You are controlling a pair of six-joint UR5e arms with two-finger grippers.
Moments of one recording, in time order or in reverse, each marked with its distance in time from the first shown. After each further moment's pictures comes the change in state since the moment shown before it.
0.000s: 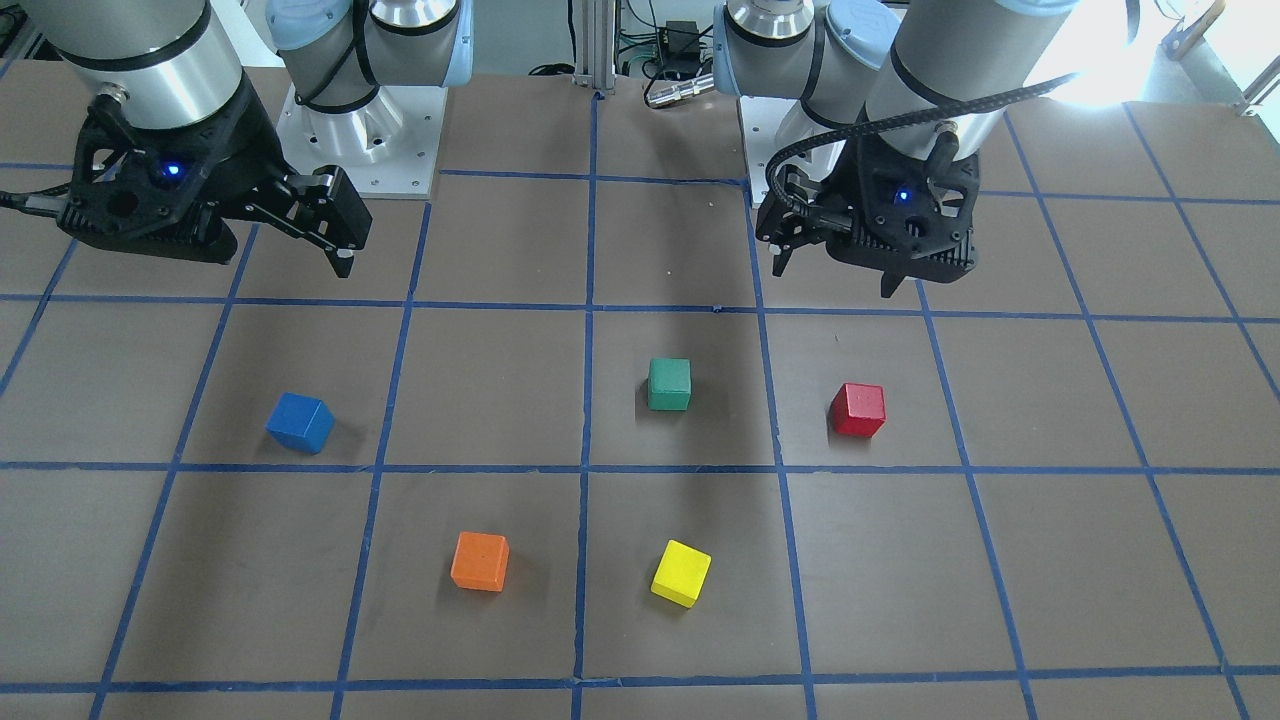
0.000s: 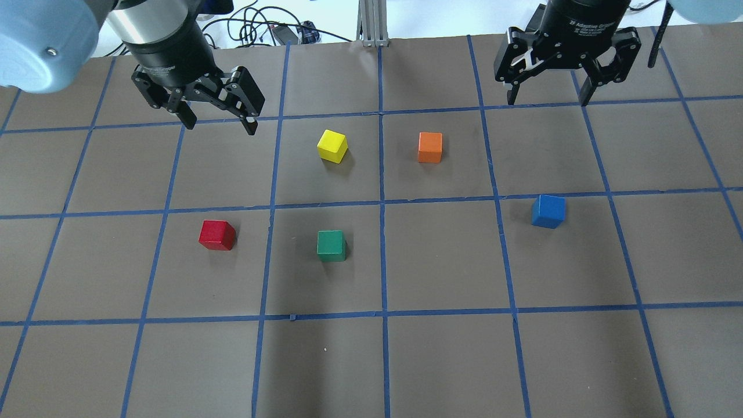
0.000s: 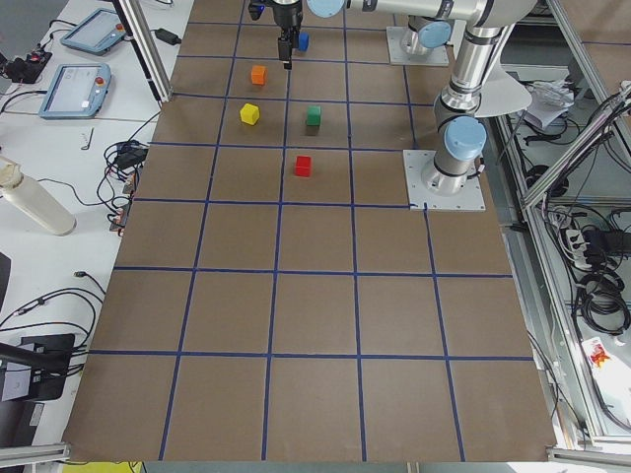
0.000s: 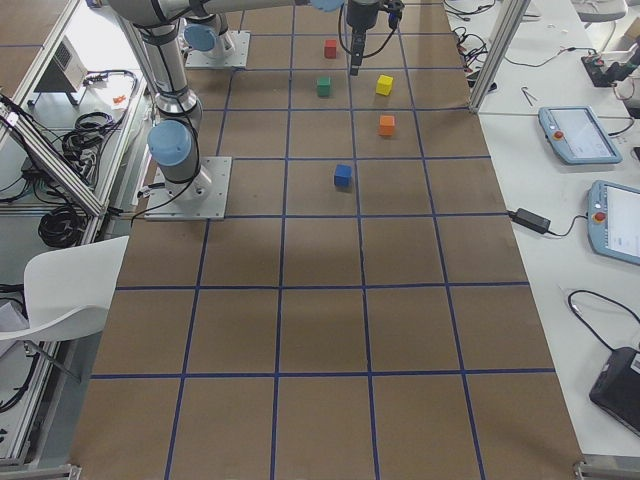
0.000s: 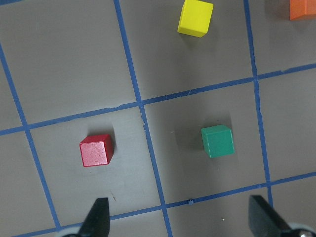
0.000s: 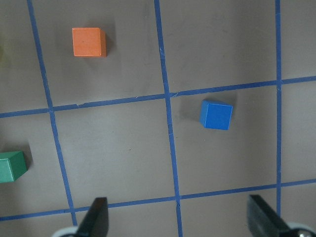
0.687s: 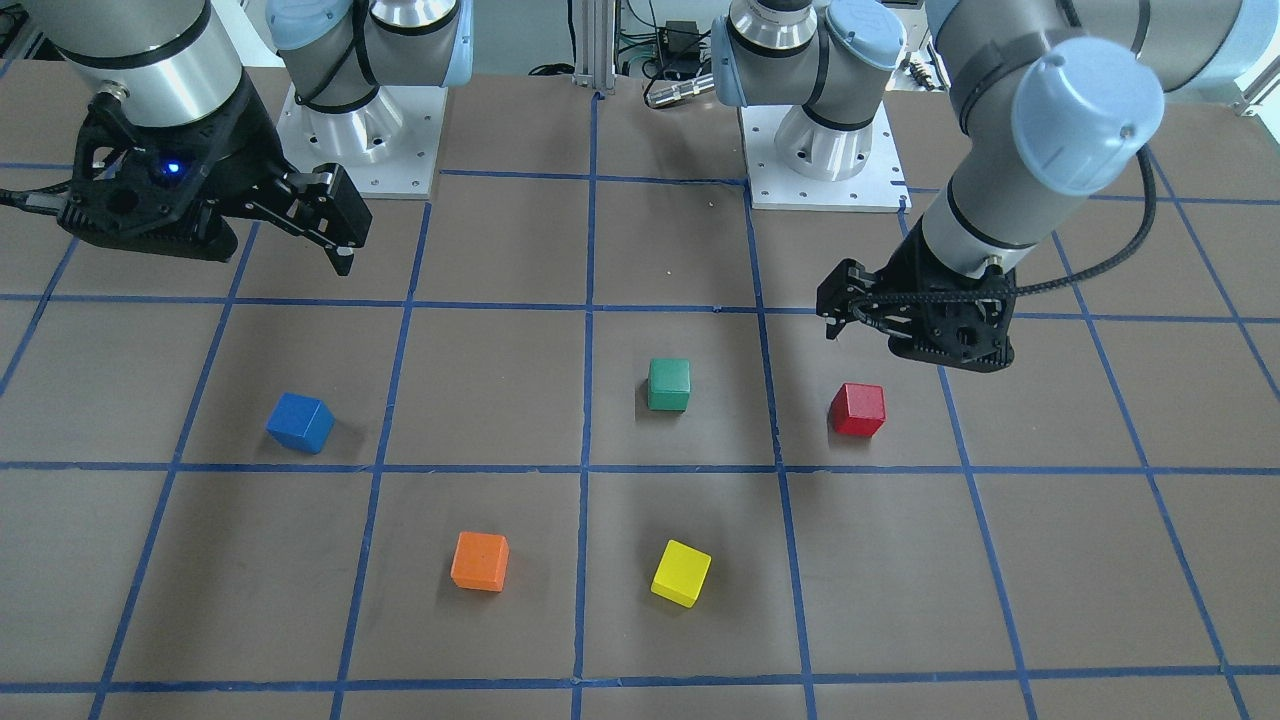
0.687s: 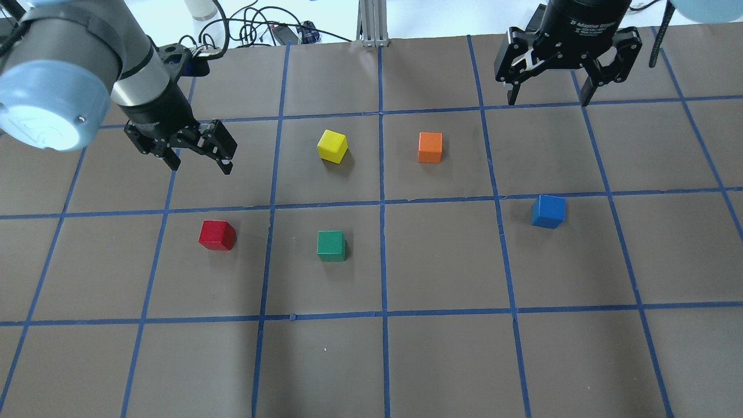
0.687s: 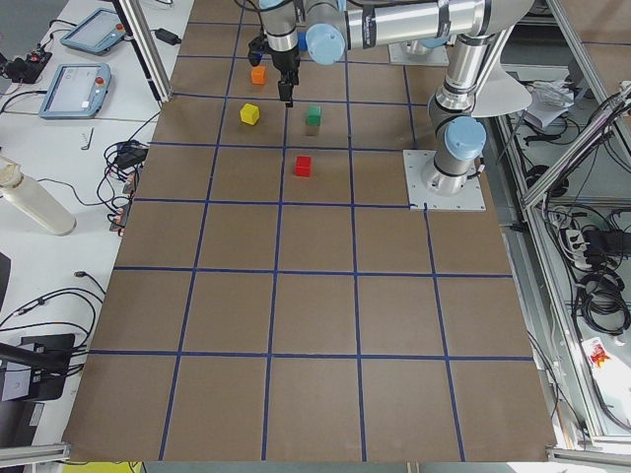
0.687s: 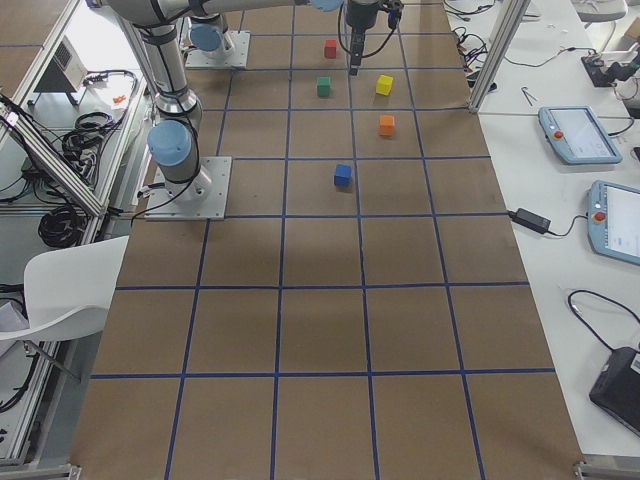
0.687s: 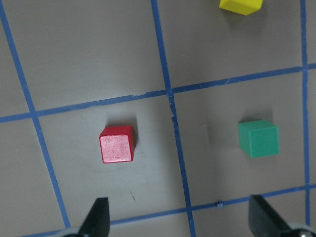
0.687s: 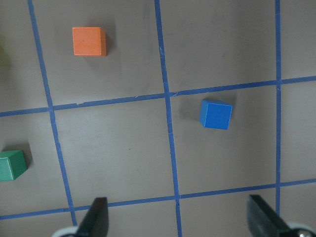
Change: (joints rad) left arm 0.153 -0.016 -0.288 0.241 0.007 0.125; right arm 0.000 -0.001 -0.002 0.003 -0.001 -0.003
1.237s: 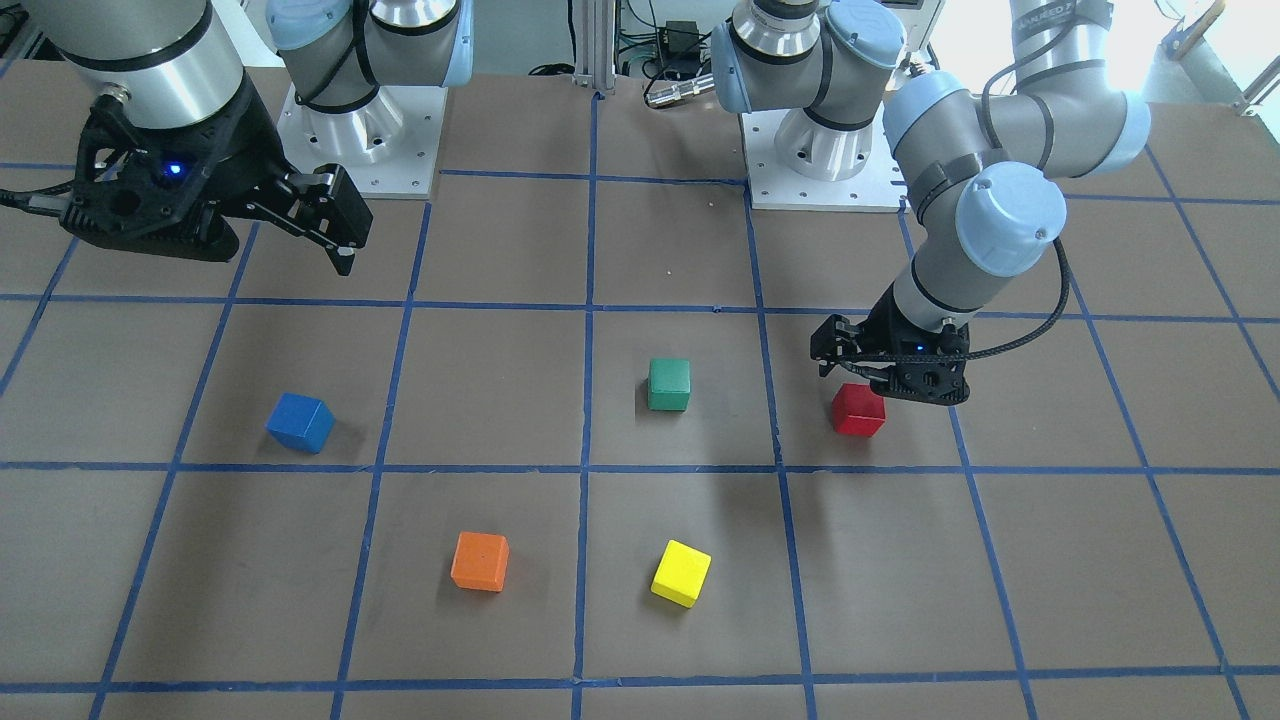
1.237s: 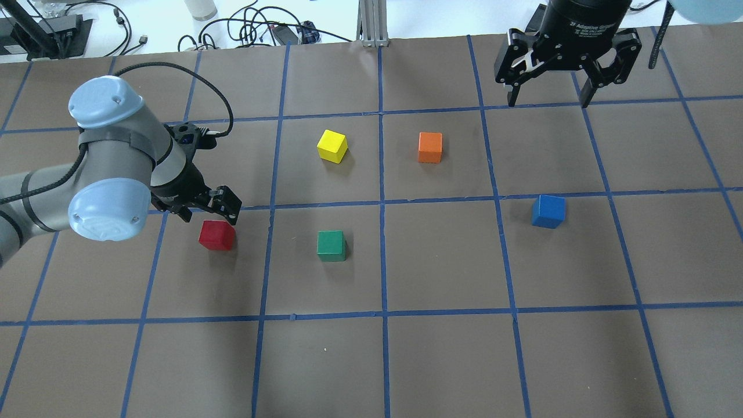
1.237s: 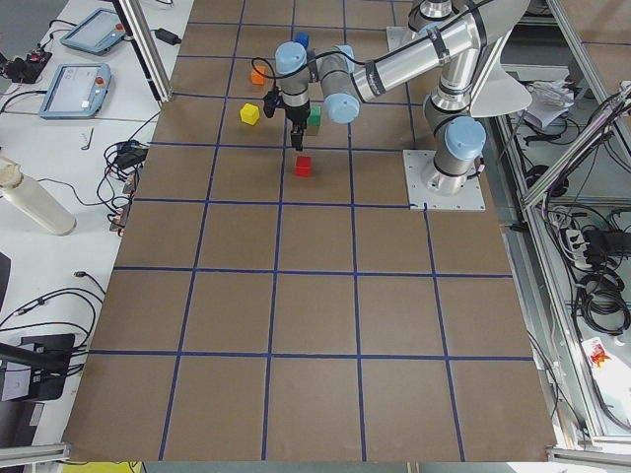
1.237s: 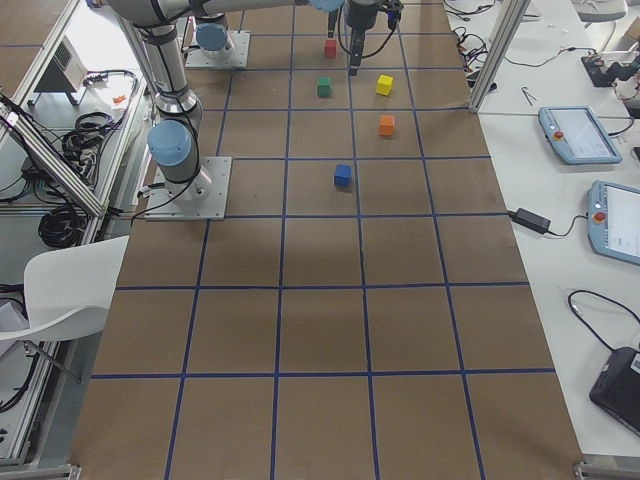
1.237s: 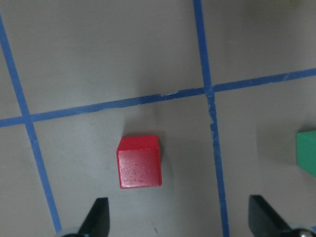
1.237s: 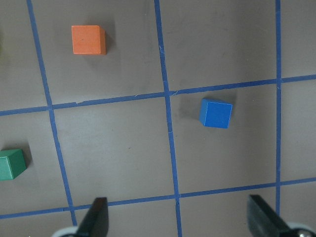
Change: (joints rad) left arm 0.063 -0.021 -0.305 0.339 0.002 0.029; right arm 0.000 0.000 0.002 0.003 0.000 0.001
